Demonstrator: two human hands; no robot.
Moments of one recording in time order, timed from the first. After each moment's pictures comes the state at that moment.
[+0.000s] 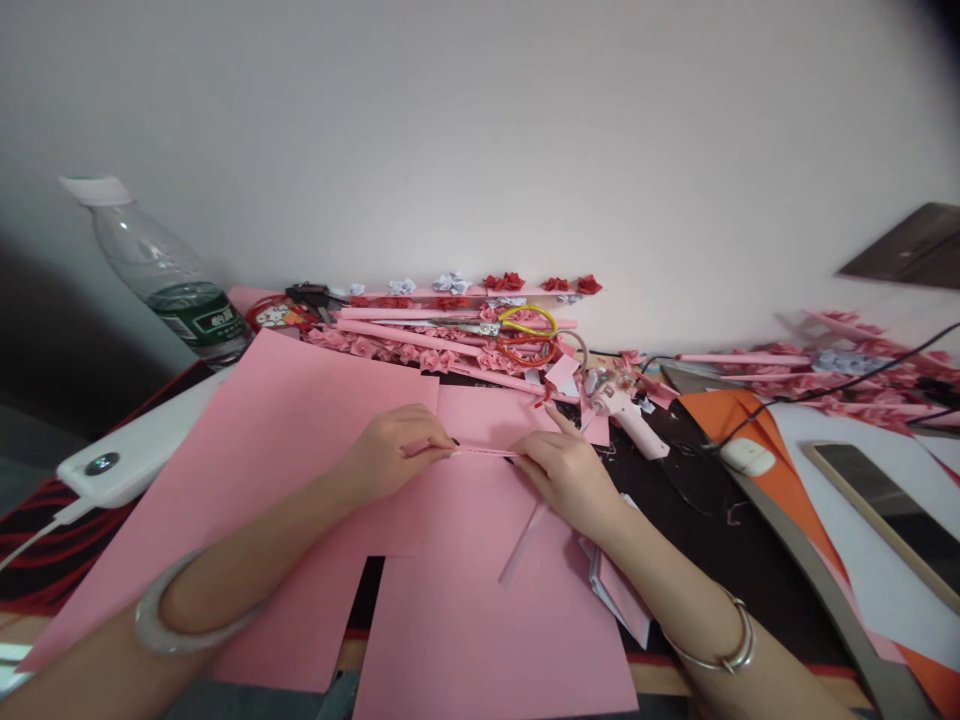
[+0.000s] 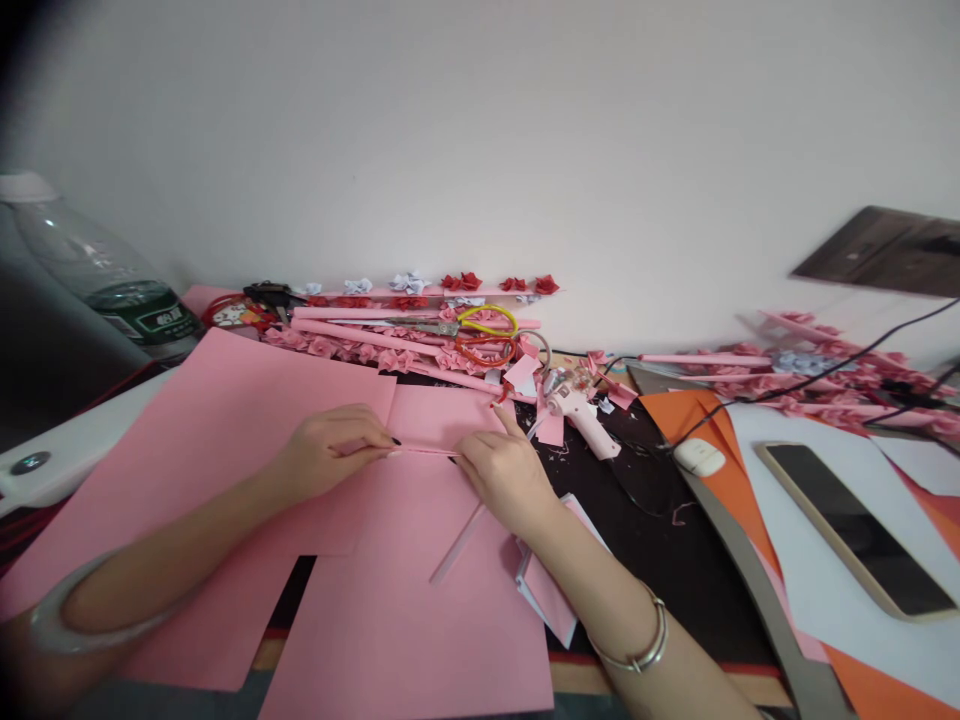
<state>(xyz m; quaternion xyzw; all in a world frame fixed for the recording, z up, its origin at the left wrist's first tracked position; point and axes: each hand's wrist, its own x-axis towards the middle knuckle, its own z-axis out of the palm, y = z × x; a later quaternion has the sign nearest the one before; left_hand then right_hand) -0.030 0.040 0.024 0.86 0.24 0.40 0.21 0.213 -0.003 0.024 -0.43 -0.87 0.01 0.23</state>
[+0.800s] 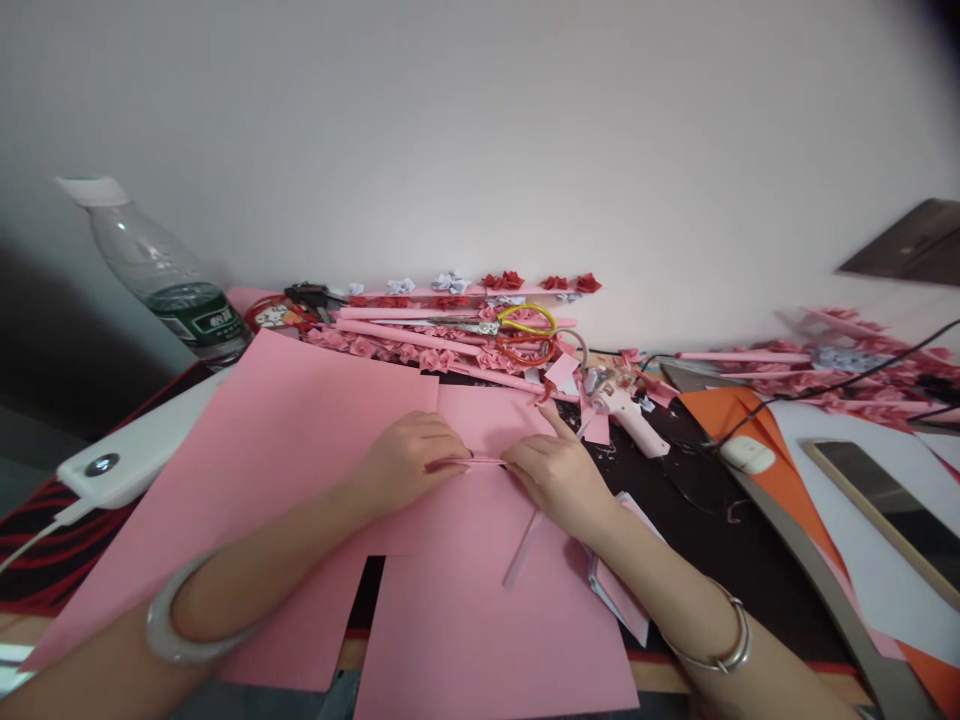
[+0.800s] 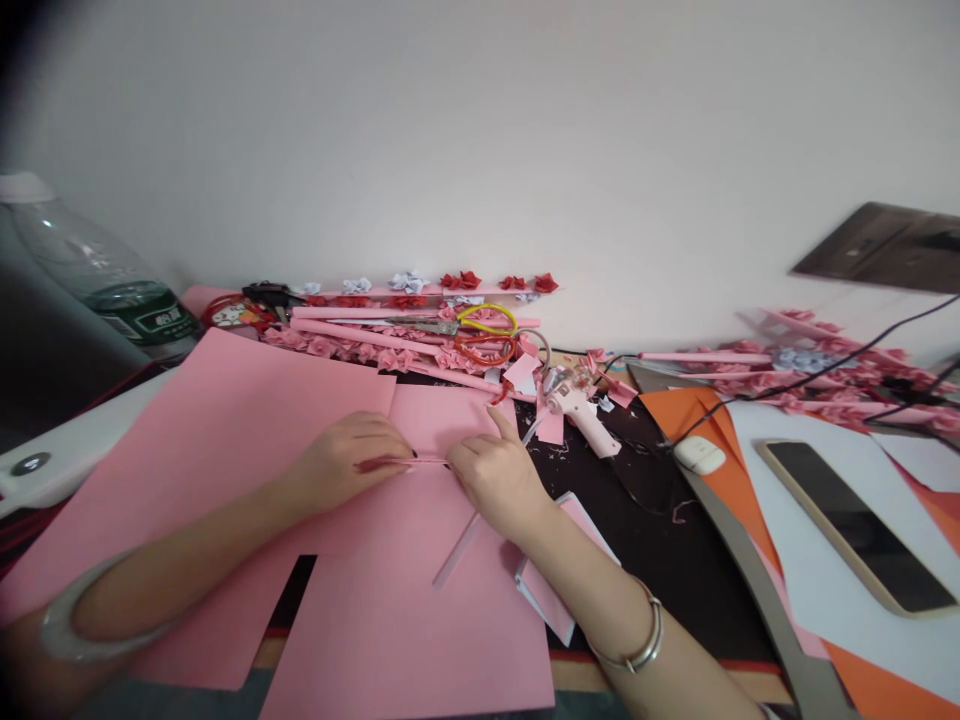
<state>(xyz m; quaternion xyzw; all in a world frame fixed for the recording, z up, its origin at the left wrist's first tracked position) -0.020 0.036 0.017 0.91 0.22 0.33 0.14 0.206 -0.004 0.024 -0.42 -0.89 -0.06 0.18</state>
